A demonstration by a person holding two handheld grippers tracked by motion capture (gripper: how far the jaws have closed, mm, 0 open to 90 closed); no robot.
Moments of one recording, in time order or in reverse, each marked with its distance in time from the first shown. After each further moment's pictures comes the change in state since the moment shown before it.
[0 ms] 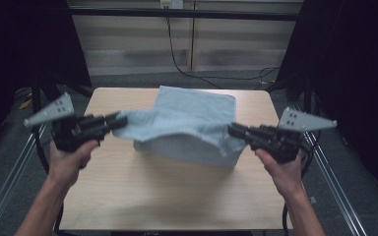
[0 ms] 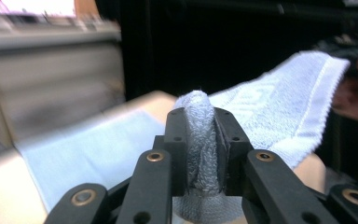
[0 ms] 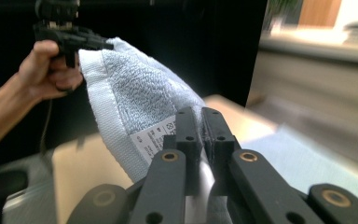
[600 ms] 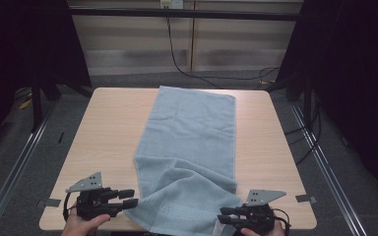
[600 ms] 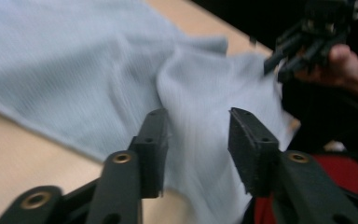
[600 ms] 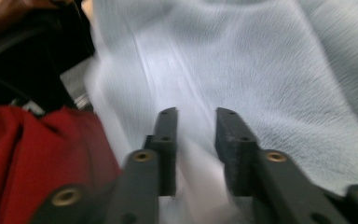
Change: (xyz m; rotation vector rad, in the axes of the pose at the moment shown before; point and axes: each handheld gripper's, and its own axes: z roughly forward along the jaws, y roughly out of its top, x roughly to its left) left arm -0.016 -0.133 0.003 0.188 -0.110 -0.165; right arm 0.044 -0.176 0.000 0.386 0.111 0.210
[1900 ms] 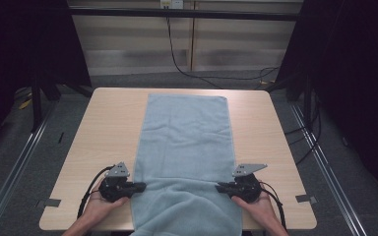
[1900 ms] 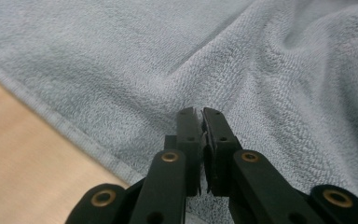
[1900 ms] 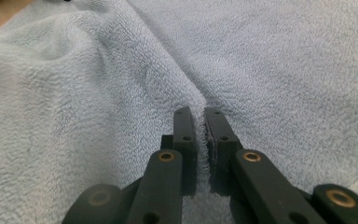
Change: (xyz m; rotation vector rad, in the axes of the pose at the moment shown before) left arm 0.033 -0.017 0.060 0.288 0.152 0.081; right arm -0.062 0.024 0.045 0.124 -0.156 -0.028
